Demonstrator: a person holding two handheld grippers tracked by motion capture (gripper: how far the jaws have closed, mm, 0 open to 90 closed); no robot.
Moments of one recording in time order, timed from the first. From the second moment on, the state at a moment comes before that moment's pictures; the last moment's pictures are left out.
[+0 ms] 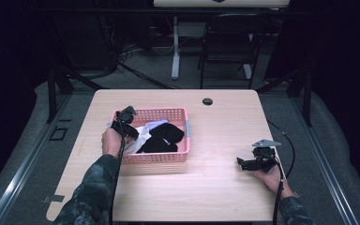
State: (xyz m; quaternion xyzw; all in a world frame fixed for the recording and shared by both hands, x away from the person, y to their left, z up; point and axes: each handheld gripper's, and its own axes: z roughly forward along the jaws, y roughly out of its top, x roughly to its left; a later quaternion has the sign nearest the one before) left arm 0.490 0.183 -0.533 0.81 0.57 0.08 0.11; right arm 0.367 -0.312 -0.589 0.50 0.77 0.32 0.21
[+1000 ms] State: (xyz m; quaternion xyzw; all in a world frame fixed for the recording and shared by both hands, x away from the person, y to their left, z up) left arm 0.479 0.197 -0.483 0.82 0.54 0.10 0.18; right arm 0.367 -0.312 -0.589 0.50 0.77 0.32 0.21
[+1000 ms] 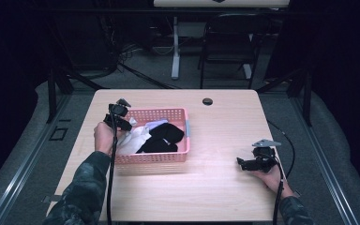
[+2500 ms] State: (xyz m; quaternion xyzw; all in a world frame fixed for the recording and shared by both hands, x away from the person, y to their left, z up) left arm 0.458 0.226 -0.389 0.80 0.52 0.15 0.25; right arm 0.367 -0.312 -0.589 0.50 0.77 0.32 0.21
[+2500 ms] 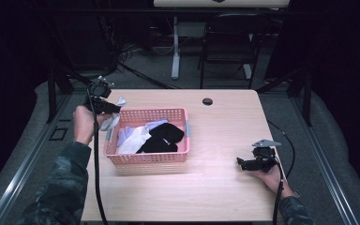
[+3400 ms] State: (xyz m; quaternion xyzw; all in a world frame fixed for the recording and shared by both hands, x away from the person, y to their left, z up) left arm 0.438 0.299 -0.389 0.76 0.57 0.16 0.26; right arm 0.367 -0.312 -0.589 0.50 0.77 0.32 0.21
